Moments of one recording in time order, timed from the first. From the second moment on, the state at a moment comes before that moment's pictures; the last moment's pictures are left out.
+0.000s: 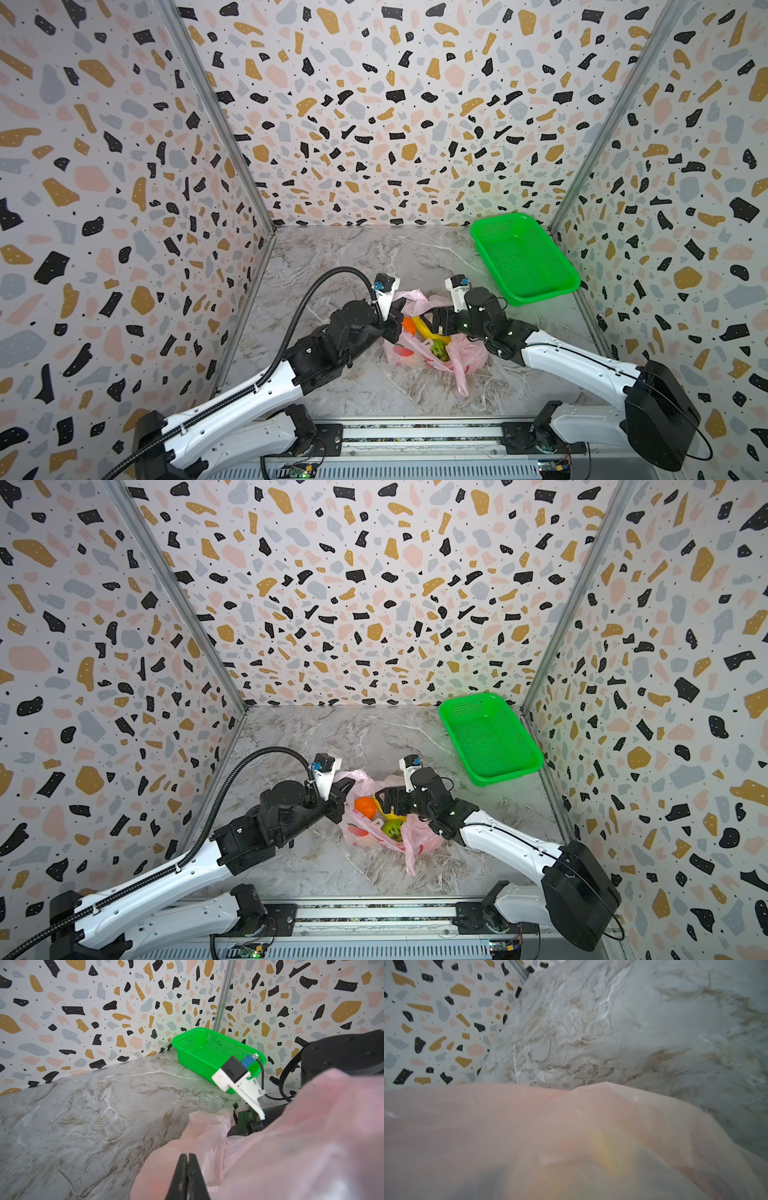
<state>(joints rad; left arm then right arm) -0.93 0.92 0.79 -0.16 -0.22 -0.22 0.75 1.24 0.72 0.00 -0.07 0.56</state>
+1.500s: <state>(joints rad) -0.93 0.93 0.77 -0.07 -0.25 -0.22 0.74 1.13 1.13 -0.70 -0.41 0.41</state>
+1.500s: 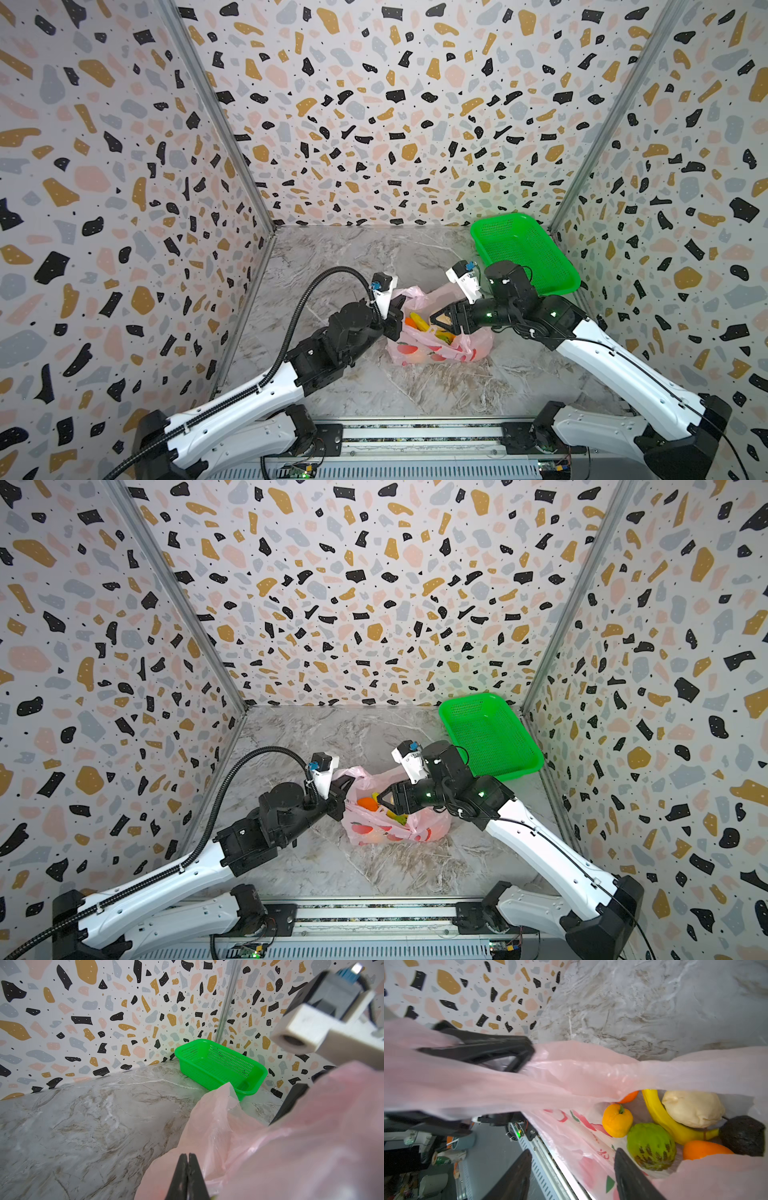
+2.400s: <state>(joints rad) -0.94 0.88 0.78 -0.07 -0.25 -0.22 0.70 1.27 0.92 -0.76 0.09 0.35</state>
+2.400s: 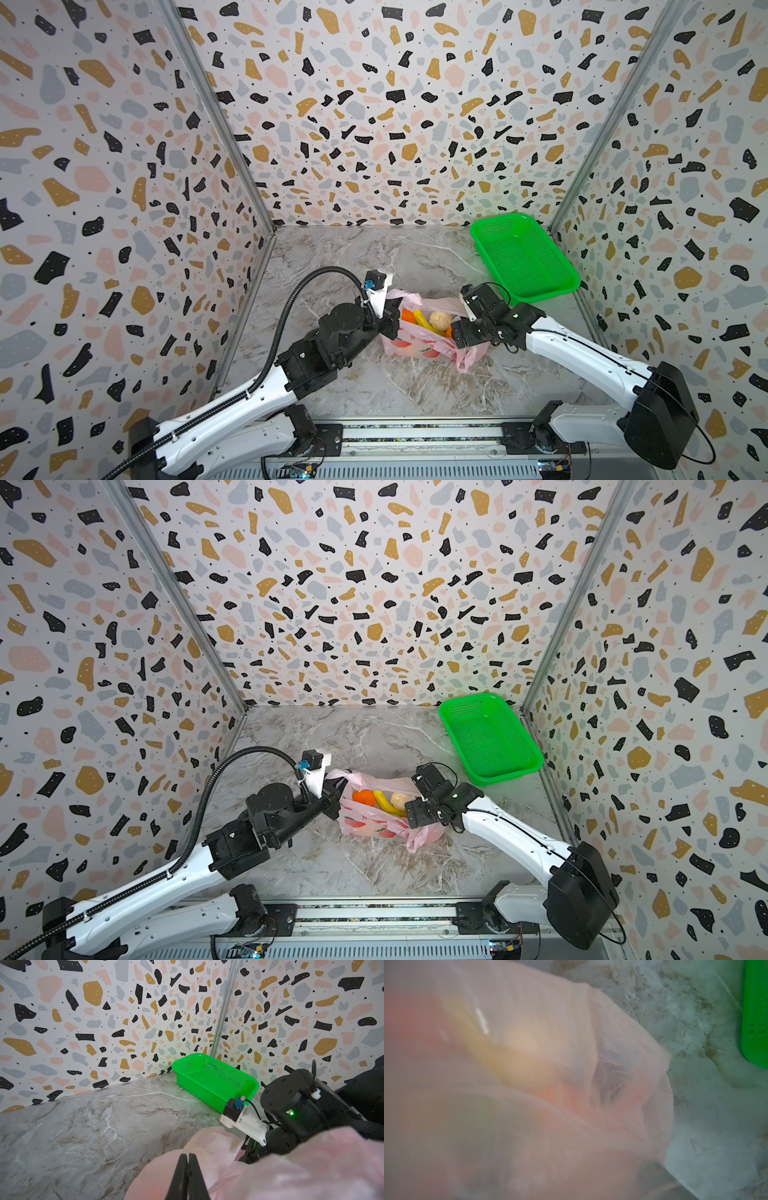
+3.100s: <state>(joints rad) -0.97 0.67 0.57 -0.04 -0.25 -0.32 0.87 1.26 1.25 -0.92 -0.22 0.36</state>
